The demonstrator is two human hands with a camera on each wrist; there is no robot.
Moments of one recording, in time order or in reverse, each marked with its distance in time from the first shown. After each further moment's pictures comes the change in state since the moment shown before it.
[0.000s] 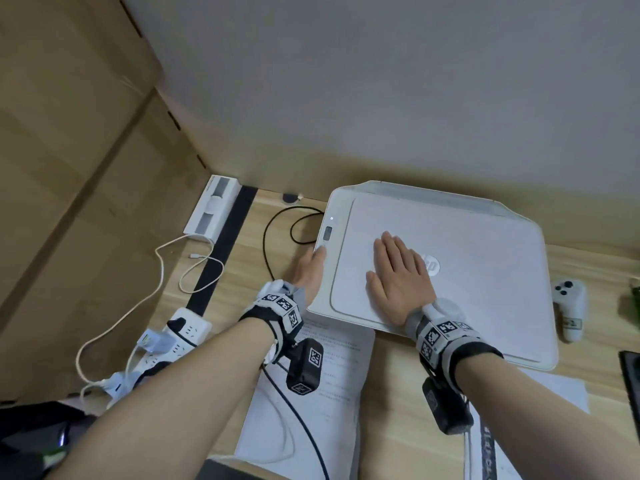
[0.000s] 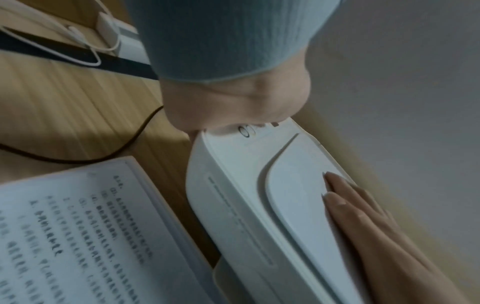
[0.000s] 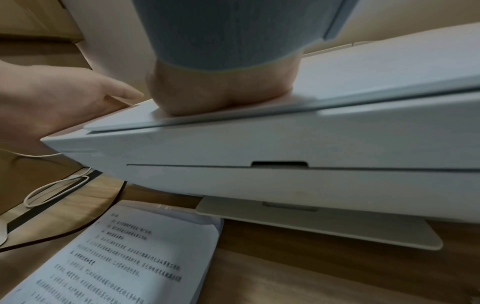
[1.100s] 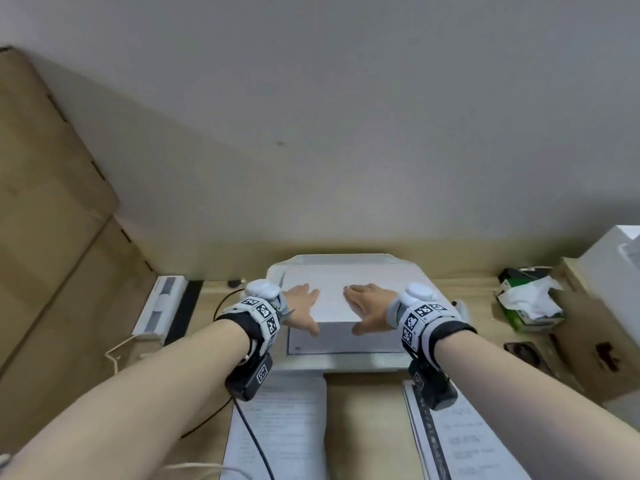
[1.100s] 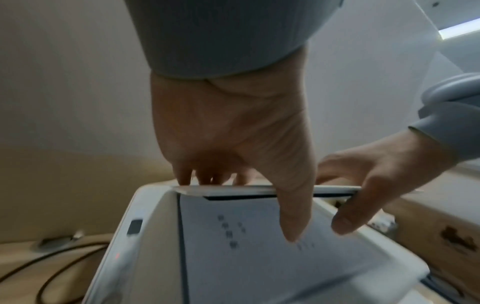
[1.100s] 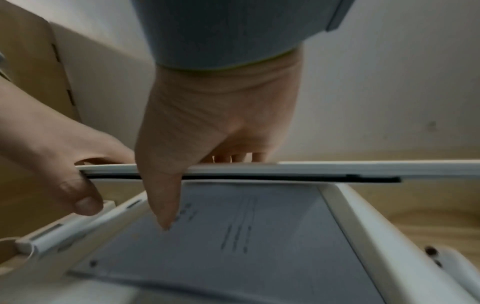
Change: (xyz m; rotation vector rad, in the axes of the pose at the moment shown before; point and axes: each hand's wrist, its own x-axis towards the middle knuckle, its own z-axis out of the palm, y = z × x) left_hand -0.055 0.108 0.023 1.504 -0.470 0.570; right_hand -0.040 0.036 -0.137 -0.087 -0.351 0.057
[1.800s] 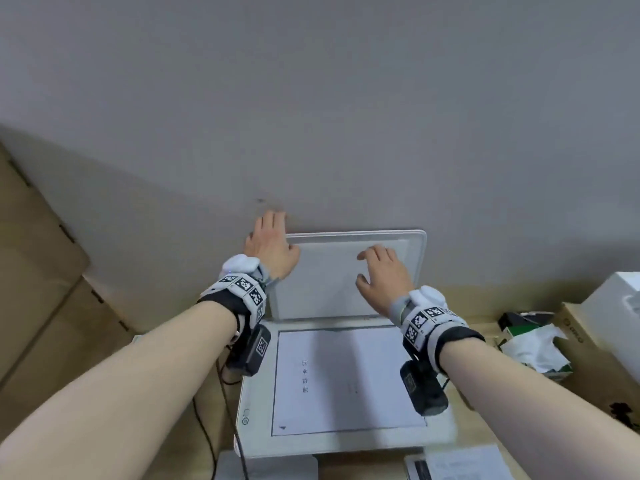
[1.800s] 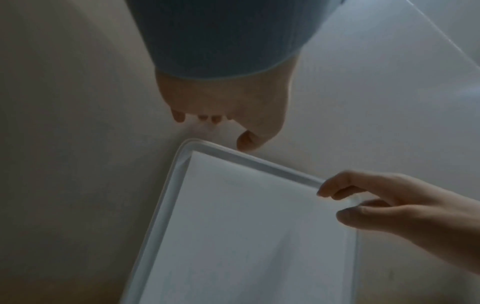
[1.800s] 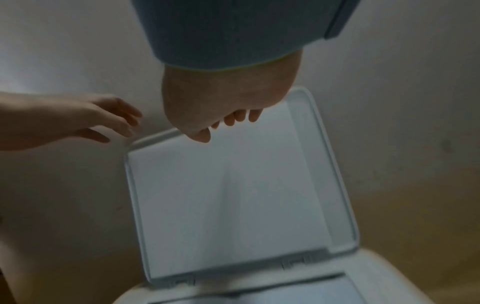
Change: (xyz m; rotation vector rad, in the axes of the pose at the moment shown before) left_hand 0.042 -0.027 -0.174 -0.275 0.978 -0.207; right_hand 0.040 0.055 -0.113 0.139 0.787 0.155
